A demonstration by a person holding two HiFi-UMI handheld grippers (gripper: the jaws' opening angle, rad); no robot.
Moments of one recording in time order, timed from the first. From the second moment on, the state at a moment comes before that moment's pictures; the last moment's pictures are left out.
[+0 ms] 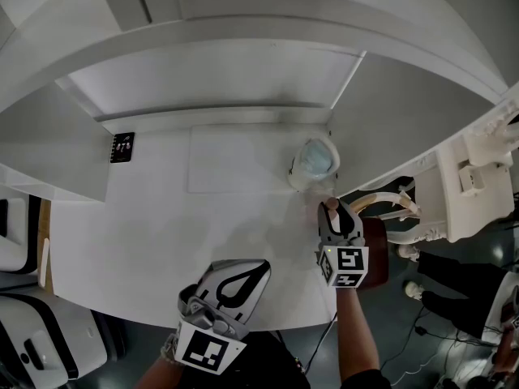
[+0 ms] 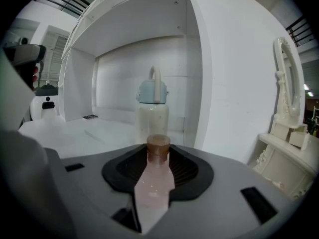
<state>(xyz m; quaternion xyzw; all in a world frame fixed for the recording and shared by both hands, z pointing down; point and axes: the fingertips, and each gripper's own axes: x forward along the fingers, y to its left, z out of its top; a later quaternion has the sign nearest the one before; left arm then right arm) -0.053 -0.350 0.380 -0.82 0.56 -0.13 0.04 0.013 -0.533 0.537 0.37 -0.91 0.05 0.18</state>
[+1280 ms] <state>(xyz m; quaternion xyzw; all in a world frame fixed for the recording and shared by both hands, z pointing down) 0.000 -0.353 0.420 -0.83 0.54 -0.13 -0.01 0.029 -0.453 0.410 0.30 -0.94 0.05 0.12</state>
